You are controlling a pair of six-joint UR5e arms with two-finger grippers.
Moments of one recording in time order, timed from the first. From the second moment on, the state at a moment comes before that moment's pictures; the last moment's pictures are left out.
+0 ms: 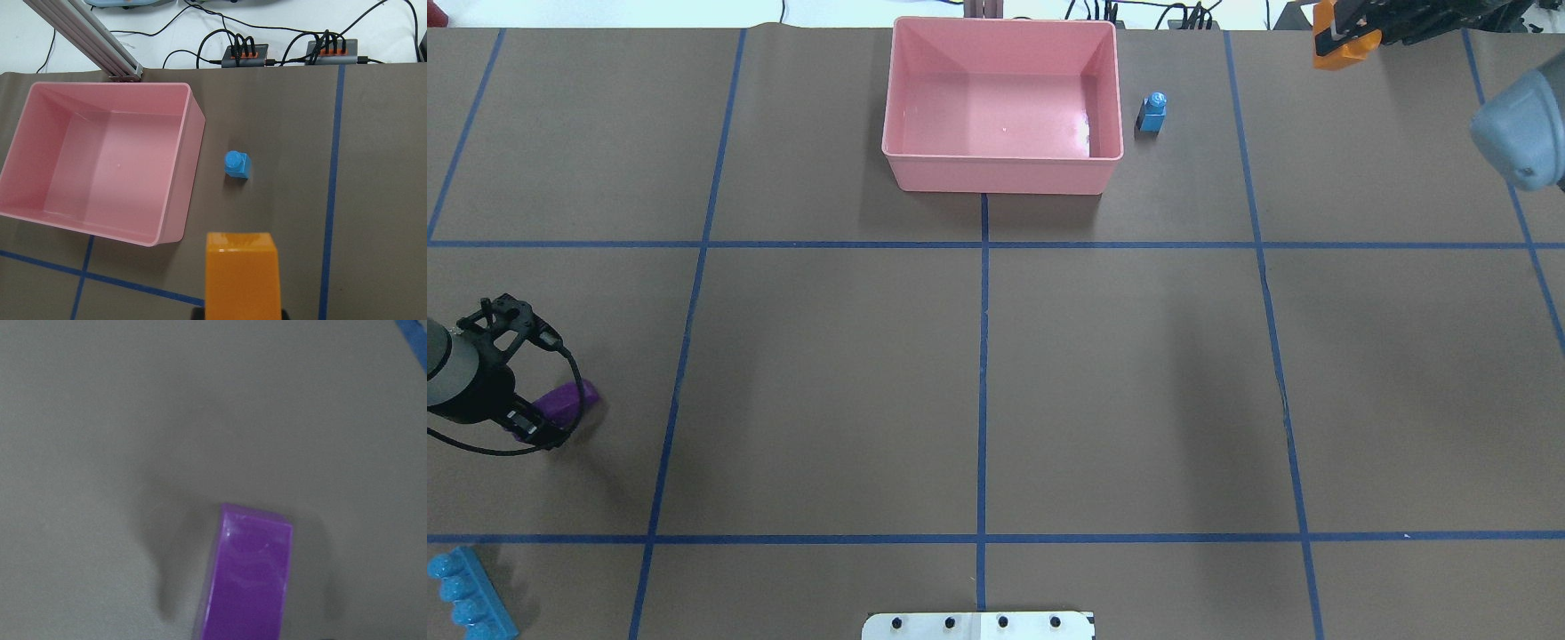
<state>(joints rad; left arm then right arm) -0.73 -1.42 -1.81 -2.03 -2.12 -0.41 1.23 -1.09 1.71 -1.29 2.38 0.77</state>
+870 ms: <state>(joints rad) -0.77 -1.43 -1.96 -2.03 -2.29 -0.63 1.06 -0.70 1.30 -1.27 2.26 0.78</state>
